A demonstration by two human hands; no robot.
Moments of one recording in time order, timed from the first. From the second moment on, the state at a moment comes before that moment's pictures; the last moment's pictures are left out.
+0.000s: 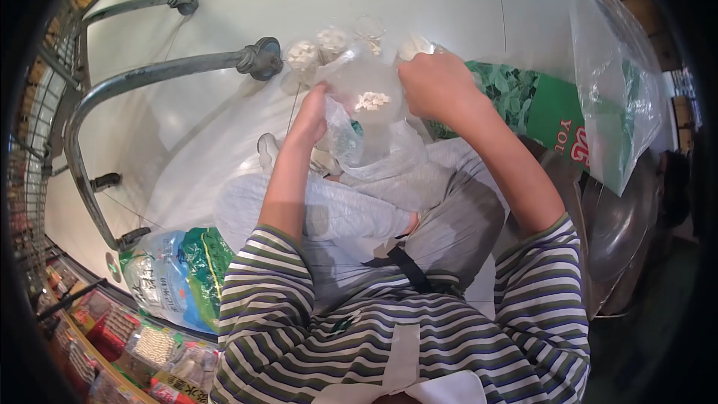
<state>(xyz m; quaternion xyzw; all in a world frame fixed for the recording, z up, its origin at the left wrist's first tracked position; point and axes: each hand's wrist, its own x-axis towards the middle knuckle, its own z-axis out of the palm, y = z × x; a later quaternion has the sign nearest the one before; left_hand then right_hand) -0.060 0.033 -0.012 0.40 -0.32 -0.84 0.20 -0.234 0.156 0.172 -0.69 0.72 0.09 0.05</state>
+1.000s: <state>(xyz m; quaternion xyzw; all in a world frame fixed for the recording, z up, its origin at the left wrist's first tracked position) -0.071 0.038 -0.003 0.40 -0.27 -0.86 0.18 -0.205 0.128 0.200 -0.70 0.69 0.18 0.02</state>
